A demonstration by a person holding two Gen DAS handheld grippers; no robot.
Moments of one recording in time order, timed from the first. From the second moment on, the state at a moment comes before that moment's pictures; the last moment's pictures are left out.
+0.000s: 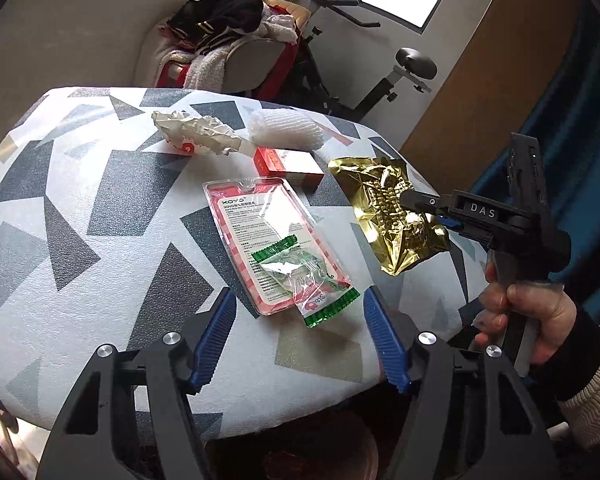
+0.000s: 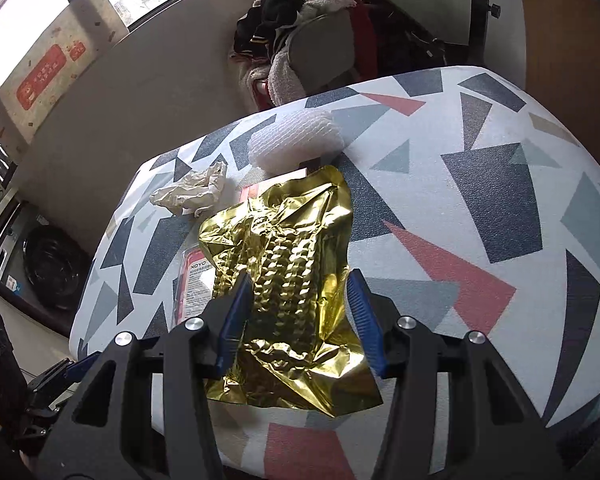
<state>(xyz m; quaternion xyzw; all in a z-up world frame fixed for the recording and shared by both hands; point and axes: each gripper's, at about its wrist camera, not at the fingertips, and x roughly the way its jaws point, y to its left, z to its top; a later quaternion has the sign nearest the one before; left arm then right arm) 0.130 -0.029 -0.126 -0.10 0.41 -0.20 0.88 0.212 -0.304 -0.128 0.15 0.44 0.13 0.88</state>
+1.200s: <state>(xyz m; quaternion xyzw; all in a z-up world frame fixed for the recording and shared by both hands) 0.203 -0.091 -0.177 -0.11 0.51 -0.11 0.85 0.171 -0.378 -0.130 0.16 0.39 0.13 0.90</state>
